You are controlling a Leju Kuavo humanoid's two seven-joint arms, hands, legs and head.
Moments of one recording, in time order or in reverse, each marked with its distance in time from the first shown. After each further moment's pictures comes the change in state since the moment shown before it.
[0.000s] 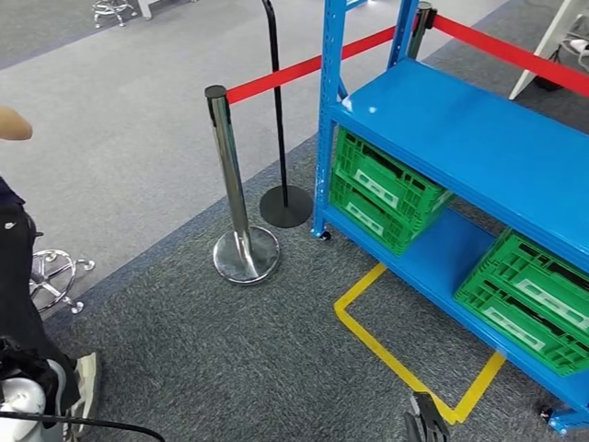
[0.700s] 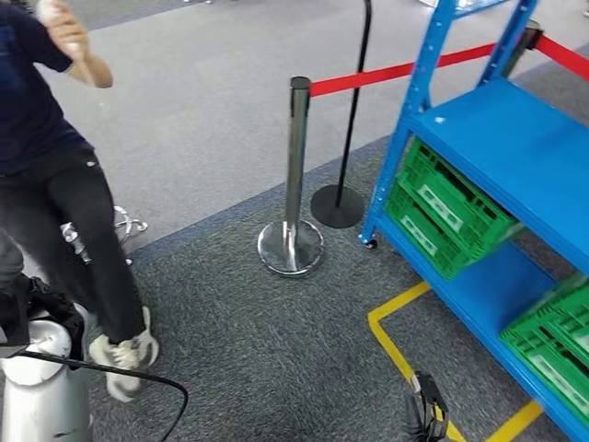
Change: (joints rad) left arm -0.225 -0.028 -0.084 0.126 -0.006 -0.055 0.020; right arm -0.082 0.002 -0.039 0.000 -0.024 0.011 0.141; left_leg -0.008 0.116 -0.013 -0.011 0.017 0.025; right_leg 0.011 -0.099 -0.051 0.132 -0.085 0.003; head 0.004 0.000
